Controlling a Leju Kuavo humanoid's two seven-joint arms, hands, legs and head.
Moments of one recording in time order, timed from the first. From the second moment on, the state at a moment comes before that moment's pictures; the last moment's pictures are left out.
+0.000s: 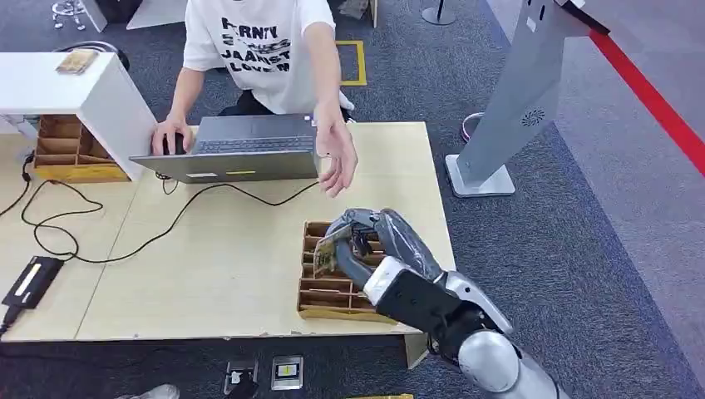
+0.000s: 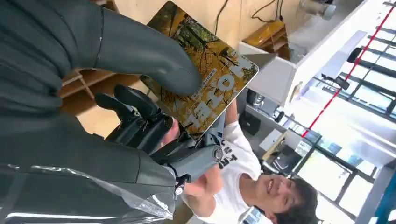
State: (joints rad) left arm -0.23 0.06 -1.22 -0.21 0.80 0.29 0.27; right arm -0.43 -0.16 0.71 -1.80 0.29 -0.09 0.05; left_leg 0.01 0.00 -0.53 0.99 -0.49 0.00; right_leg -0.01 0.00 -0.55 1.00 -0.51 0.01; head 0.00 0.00
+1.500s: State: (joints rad) left arm -0.25 0.05 -1.23 -0.21 0.80 0.31 0.30; right arm -0.85 0.15 0.89 -0.85 0.50 -0.67 -0.10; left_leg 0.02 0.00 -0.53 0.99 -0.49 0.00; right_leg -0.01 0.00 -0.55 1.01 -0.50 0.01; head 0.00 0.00
